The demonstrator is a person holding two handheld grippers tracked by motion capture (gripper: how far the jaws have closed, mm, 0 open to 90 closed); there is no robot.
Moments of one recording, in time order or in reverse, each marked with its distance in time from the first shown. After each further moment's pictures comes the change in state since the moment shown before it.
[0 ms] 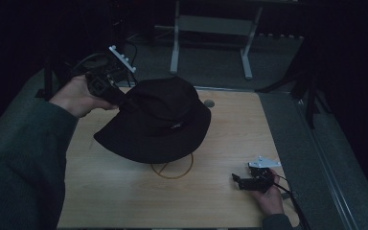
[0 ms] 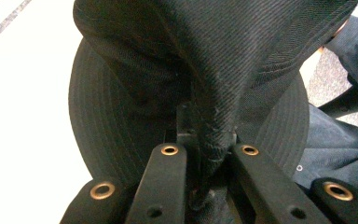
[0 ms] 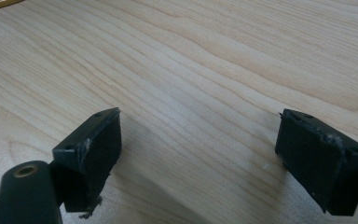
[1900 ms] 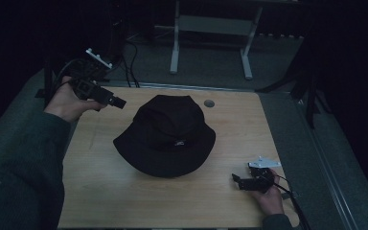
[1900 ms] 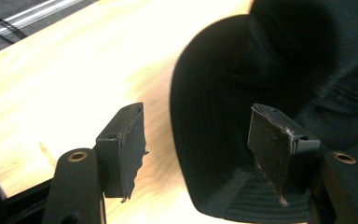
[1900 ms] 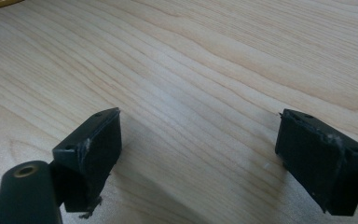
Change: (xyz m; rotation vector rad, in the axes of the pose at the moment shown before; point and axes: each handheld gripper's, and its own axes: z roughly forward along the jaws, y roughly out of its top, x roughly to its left) left arm 0.051 -0.048 0.008 -0.131 0.177 -0.315; right arm 0.000 0.000 0.000 0.000 0.000 0.000
